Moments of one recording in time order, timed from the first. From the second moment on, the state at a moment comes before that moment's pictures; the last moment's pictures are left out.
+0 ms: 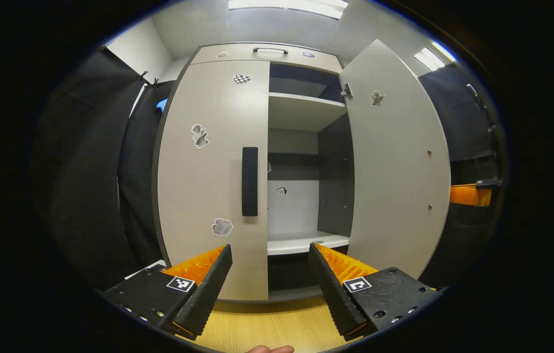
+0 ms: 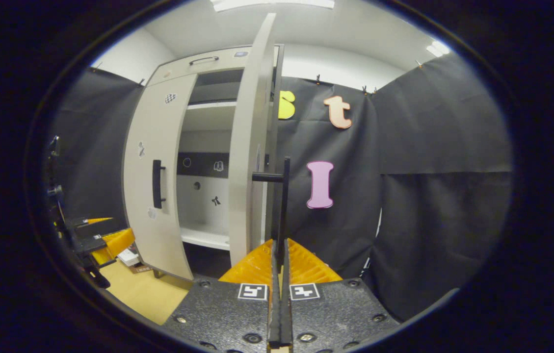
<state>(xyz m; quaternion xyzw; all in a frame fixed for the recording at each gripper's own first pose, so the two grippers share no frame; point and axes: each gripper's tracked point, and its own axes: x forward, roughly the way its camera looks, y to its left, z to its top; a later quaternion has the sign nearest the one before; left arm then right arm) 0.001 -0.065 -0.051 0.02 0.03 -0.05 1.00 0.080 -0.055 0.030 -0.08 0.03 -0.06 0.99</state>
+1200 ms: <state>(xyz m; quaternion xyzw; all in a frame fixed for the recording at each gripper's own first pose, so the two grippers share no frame) 0.139 -0.047 0.015 0.04 0.00 -0.03 1.00 0.121 0.038 0.045 -0.01 -0.03 -0.02 1.00</state>
